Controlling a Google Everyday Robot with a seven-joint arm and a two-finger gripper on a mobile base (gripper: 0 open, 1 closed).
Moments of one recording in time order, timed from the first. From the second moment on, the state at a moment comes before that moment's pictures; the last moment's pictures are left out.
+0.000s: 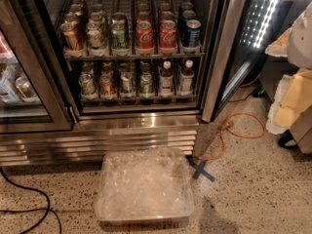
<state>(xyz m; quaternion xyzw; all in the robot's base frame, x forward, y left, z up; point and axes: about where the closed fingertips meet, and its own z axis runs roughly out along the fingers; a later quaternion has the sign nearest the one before) 0.438 -0.217 0.976 -0.60 0.78 -0.03 0.16</state>
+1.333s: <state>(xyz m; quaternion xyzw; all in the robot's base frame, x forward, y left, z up) 0.438 -0.217 0.976 -0.60 0.78 -0.03 0.16</state>
